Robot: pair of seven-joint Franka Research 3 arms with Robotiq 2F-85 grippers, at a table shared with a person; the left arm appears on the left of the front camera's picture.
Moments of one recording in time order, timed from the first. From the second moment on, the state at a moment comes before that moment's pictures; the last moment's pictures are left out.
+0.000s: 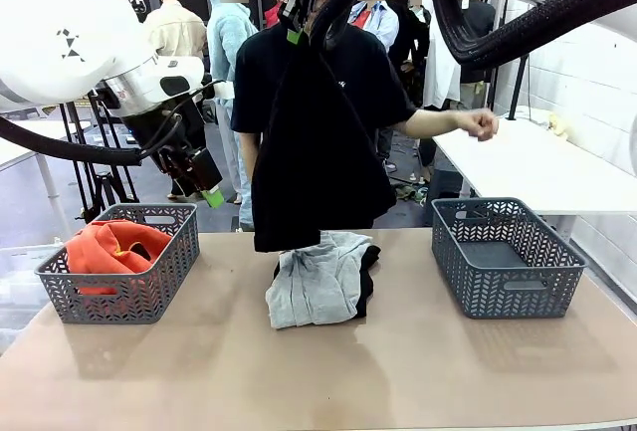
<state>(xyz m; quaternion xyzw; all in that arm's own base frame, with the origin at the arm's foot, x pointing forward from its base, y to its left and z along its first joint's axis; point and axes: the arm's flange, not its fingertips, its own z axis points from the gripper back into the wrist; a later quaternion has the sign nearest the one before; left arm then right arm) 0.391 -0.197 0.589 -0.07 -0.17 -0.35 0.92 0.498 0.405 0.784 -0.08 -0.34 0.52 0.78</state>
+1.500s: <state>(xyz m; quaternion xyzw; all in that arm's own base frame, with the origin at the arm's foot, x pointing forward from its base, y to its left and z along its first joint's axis) 0.391 -0.197 0.589 -0.07 -0.17 -0.35 0.92 0.498 0.406 0.784 -0.08 -0.34 0.52 0.78</state>
